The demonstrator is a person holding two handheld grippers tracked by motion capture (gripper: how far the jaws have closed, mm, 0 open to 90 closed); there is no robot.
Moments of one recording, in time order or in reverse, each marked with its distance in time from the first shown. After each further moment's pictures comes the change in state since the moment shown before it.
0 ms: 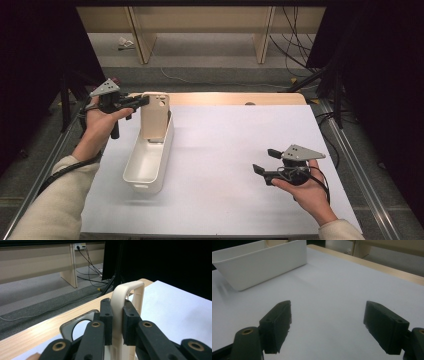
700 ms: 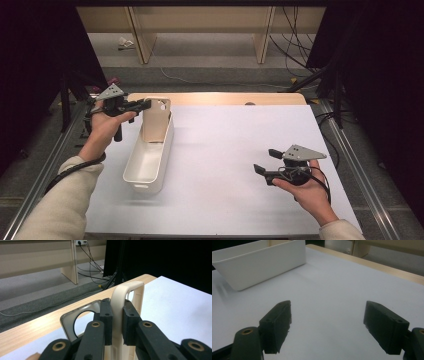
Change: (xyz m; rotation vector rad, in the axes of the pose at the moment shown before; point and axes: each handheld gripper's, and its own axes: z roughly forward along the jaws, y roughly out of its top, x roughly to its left) left arm 0.008 -0.020 0.013 0.027 0.009 -0.017; right arm -0.001 -0.001 -0.001 -0.002 -0.003 0.008
